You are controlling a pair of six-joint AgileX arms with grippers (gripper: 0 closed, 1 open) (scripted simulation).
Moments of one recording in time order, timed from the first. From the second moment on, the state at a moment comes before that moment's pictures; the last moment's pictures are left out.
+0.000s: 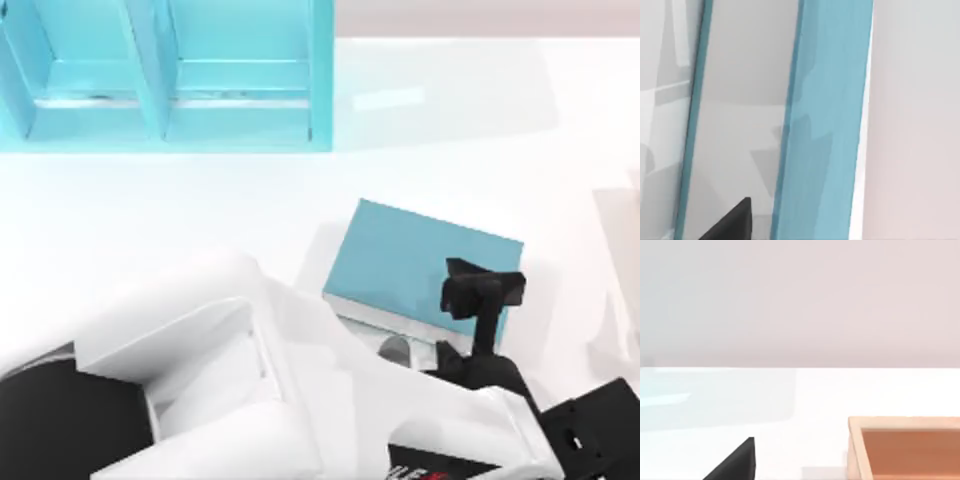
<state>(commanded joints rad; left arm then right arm) -1.30 2.22 1.34 -0.21 -1.20 -2.59 0.00 0.00 0.00 0.00 0.00 0.00</state>
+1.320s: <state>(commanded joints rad) -1.33 2.03 1.33 -0.75 -1.17 -2.93 0.00 0.00 0.00 0.00 0.00 0.00</state>
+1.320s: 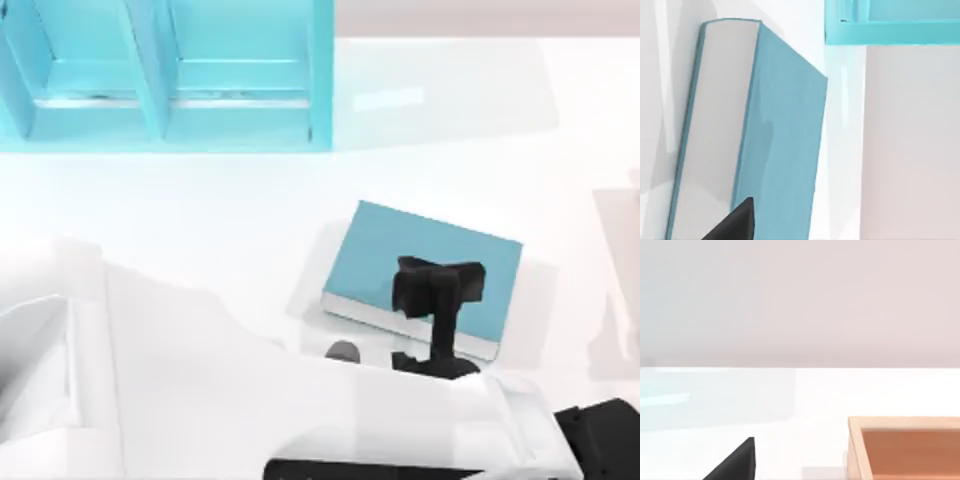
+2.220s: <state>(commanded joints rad) -0.45 0.86 0.62 -0.31 -0.38 -1.05 0.00 0.00 0.00 0.00 0.00 0.00</state>
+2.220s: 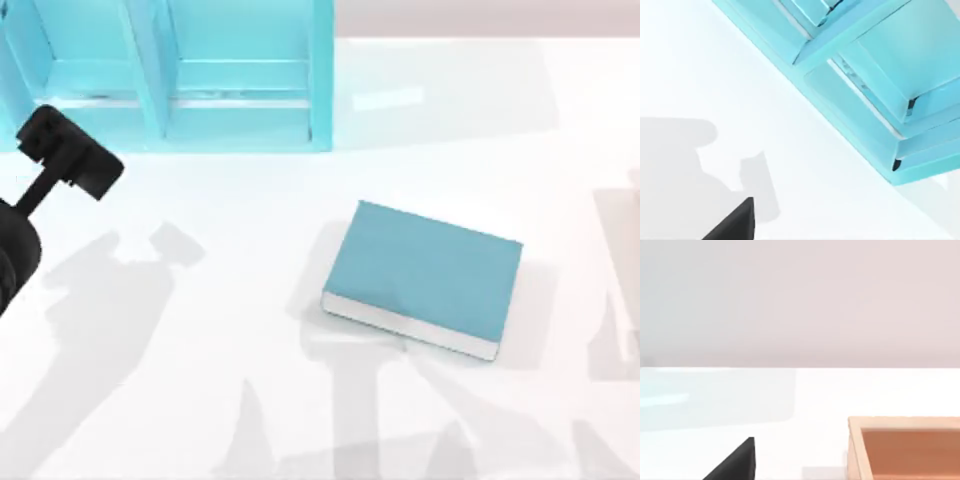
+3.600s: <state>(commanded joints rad) 0.00 0.00 0.00 0.00 0.00 0.00 -0.02 0.06 0.06 -0.05 0.00 -0.02</state>
